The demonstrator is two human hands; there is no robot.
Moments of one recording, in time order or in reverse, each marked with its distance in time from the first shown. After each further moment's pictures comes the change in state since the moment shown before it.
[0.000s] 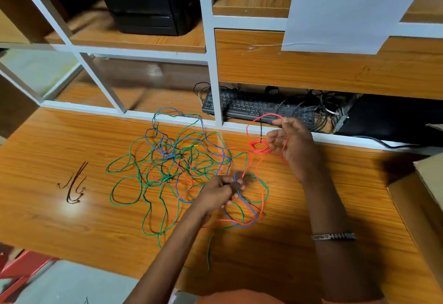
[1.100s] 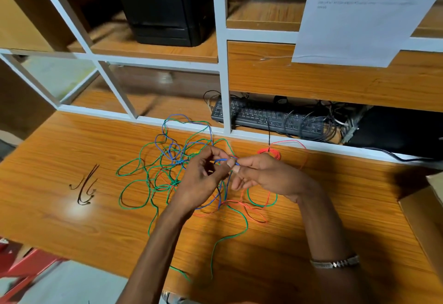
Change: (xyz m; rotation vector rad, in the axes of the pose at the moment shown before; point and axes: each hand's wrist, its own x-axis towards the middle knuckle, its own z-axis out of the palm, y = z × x) left_hand -0.048 0.050 -0.058 -0.174 0.190 0.556; right_hand -0.047 -0.007 0.050 -0.602 -0.798 0.080
